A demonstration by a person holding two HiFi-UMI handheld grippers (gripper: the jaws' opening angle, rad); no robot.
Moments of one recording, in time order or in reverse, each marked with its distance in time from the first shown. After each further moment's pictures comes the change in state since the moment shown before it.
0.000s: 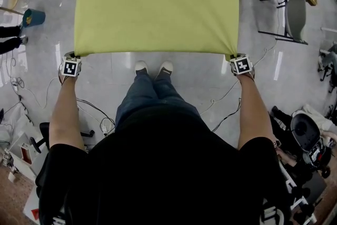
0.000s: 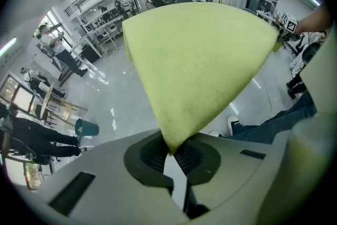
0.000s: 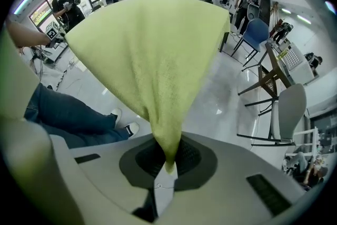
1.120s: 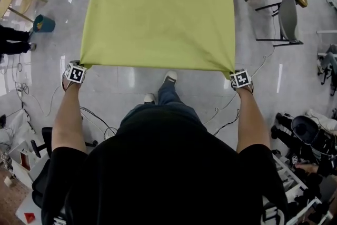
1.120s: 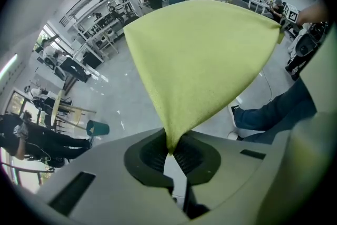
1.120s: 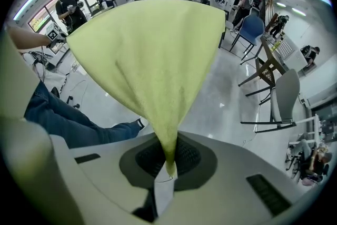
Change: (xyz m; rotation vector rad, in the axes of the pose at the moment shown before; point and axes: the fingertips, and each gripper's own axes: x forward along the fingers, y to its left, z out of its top) left arm -0.084 0.001 -0.089 0.108 0.038 0.078; right arm -0.067 0.090 -0.102 0.052 0.000 0.019
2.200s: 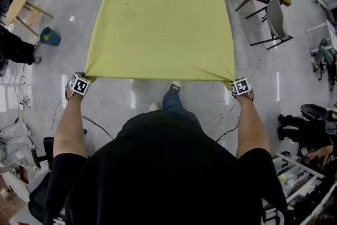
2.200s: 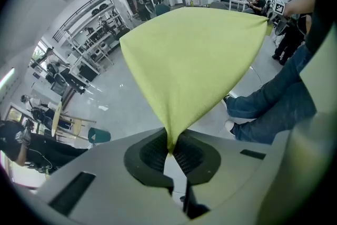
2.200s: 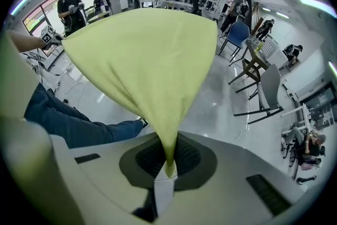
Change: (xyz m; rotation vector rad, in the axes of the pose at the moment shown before) left arm -0.076 -0.030 -0.131 0.122 -0.107 -0.021; right arm -0.075 0.117 -0.113 0.062 -0.067 -0.093
